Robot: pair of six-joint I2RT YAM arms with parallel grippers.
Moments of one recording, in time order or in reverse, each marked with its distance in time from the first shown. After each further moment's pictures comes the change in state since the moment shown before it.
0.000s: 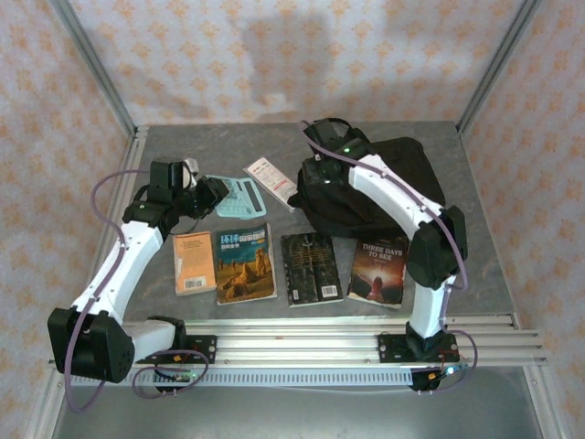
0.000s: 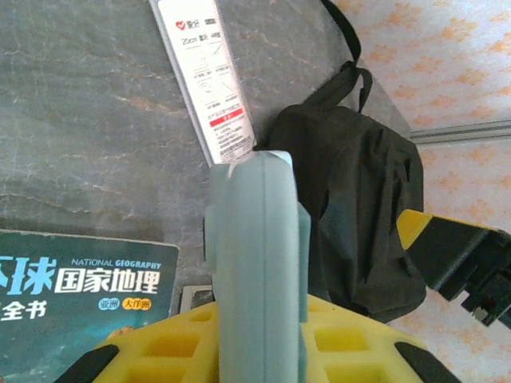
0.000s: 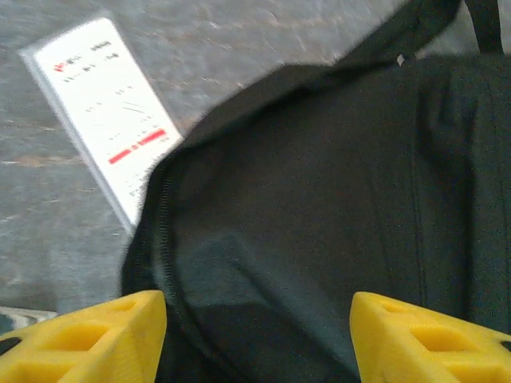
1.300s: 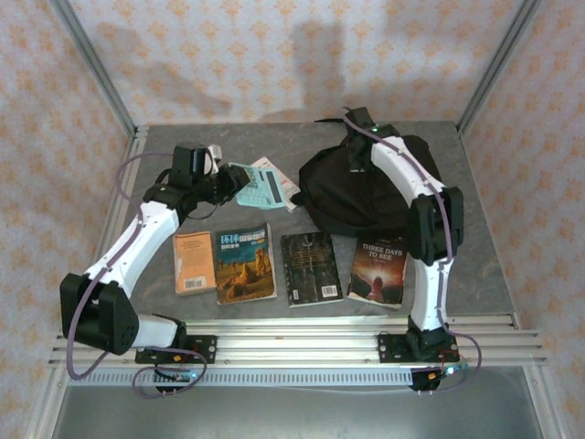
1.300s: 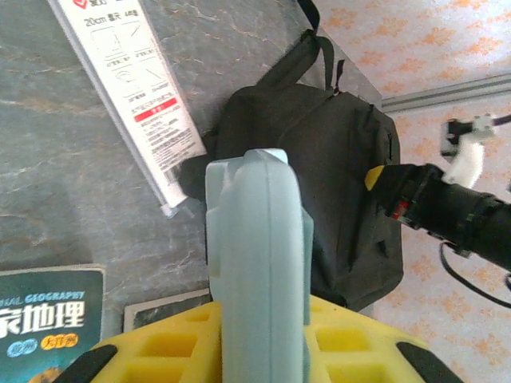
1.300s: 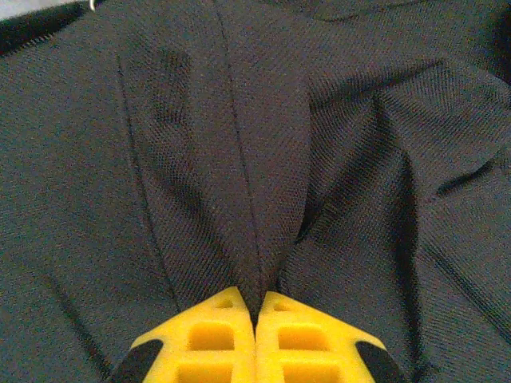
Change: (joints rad) left arm -0.117 0.176 0.135 0.090 0.021 -0.013; right arm -0.262 0.157 0.097 -0.073 0.082 -0.001
